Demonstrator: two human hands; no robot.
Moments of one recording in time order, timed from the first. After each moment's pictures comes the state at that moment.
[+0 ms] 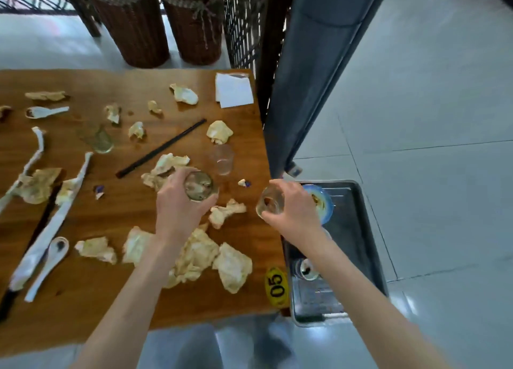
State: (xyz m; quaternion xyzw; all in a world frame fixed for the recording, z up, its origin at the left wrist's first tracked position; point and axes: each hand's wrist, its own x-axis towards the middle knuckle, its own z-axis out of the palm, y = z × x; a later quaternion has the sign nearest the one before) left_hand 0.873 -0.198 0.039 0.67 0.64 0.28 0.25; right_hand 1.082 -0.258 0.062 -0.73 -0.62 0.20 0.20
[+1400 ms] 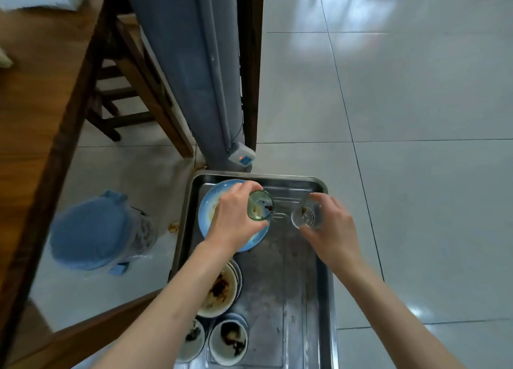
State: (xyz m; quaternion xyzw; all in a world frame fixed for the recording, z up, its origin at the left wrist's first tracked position) left_hand 1.279 -0.196 -0.214 0.73 0.58 0.17 0.33; right_hand 1.457 -0.247 -0.205 -0.77 -0.57 0.25 0.16
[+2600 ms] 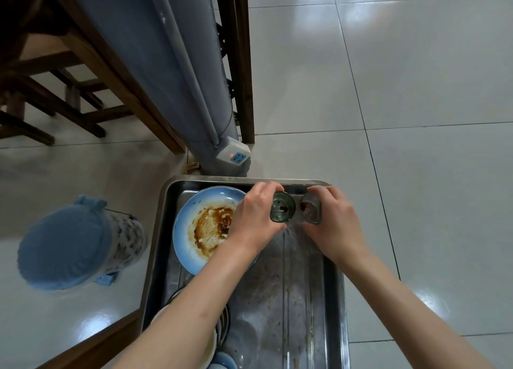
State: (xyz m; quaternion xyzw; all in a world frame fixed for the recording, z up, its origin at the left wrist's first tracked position) left_hand 1.342 -0.156 -0.293 0.76 0.56 0.12 0.32; right_hand 1.490 -0.192 -0.284 -0.75 -0.59 0.27 0.14
